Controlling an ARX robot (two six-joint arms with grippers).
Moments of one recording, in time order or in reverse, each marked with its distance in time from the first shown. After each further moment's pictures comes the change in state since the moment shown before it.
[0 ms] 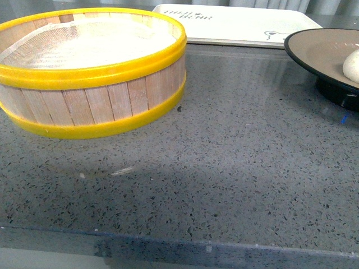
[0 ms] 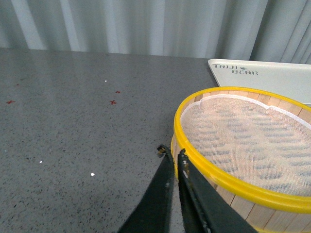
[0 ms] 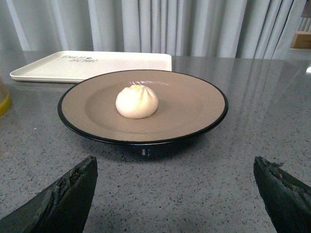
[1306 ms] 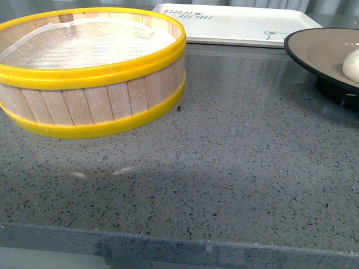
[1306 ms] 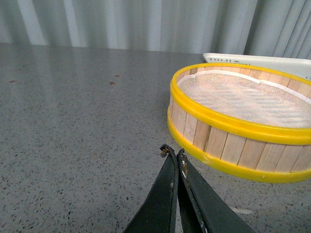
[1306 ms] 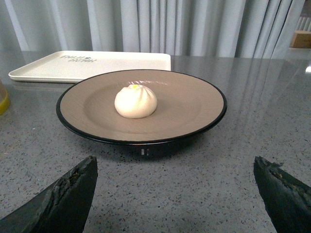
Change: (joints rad) left arm 0.000 -0.411 -0.263 -0.110 0.001 -0.008; right arm 0.000 0.000 0.000 0.000 0.000 0.000
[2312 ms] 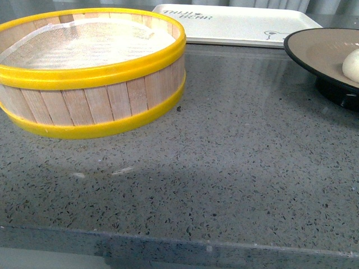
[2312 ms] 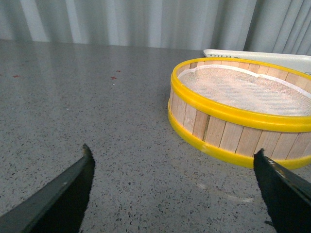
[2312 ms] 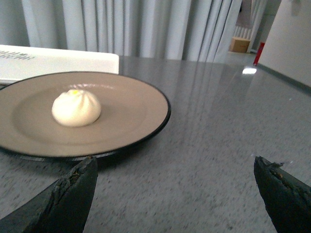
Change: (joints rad) left arm 0.000 -0.192 0.000 -0.200 0.000 -0.001; right arm 0.054 0.236 0.040 0.234 0.286 -0.103
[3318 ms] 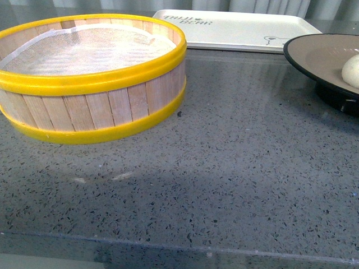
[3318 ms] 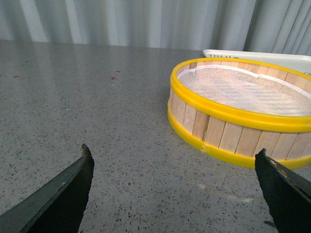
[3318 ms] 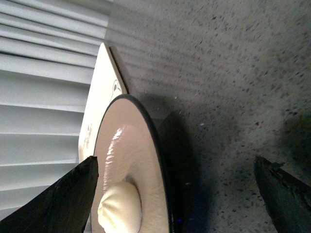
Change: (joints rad) left arm 0.000 0.000 0.000 0.000 0.000 0.000; right arm -0.486 1.032 0.489 0.103 -0.758 1.162
